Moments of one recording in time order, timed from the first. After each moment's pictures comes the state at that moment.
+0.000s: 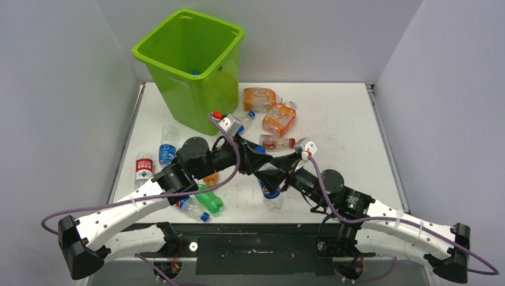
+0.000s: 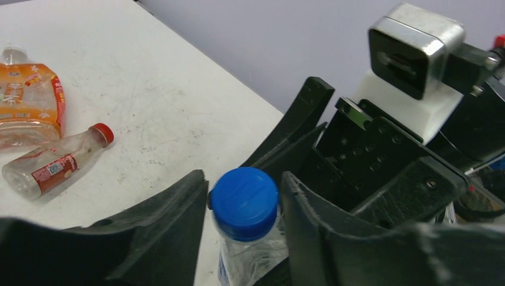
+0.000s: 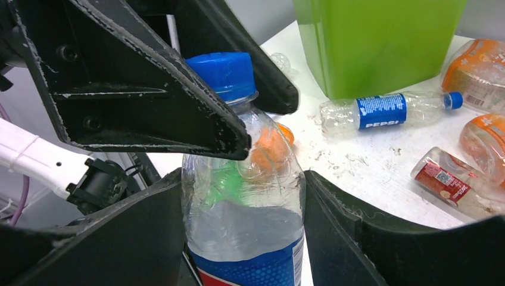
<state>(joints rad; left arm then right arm) -0.93 1.02 0.92 0.09 0.16 -0.47 1.10 0.76 0.64 0.15 0.17 0.30</state>
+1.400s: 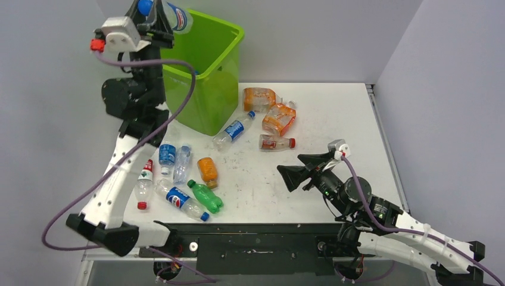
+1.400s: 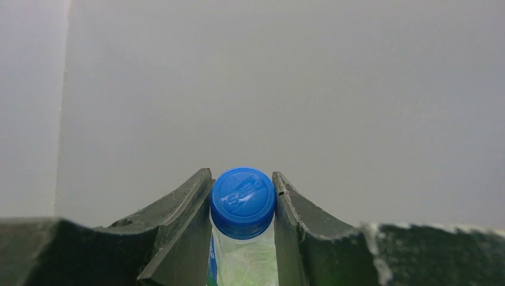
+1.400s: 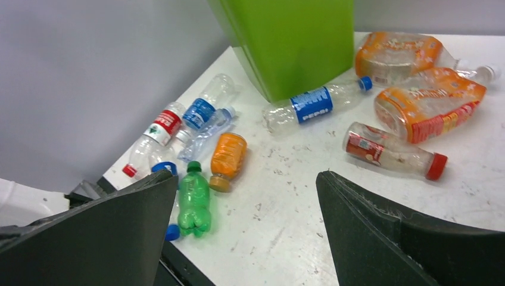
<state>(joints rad) -0.45 1.27 1.63 0.53 -0.31 0.12 1.10 0.54 0.69 -0.13 0.40 0.36</state>
